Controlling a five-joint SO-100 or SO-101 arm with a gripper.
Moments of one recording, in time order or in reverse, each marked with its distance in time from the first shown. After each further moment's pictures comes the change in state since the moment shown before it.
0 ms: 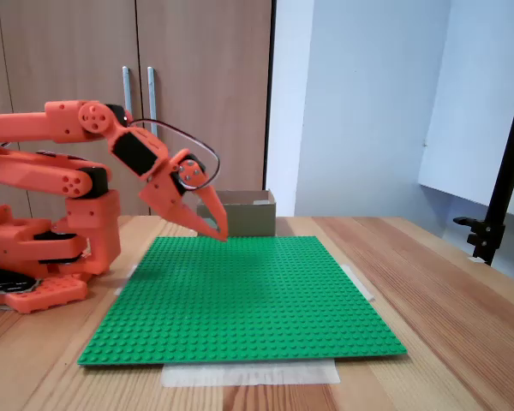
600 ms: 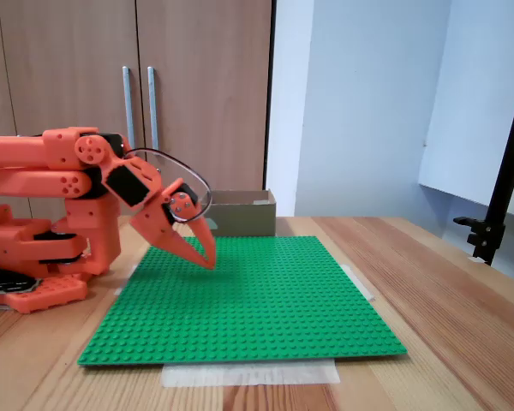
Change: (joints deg) arm 0.4 10.1 12.1 1.3 -0.2
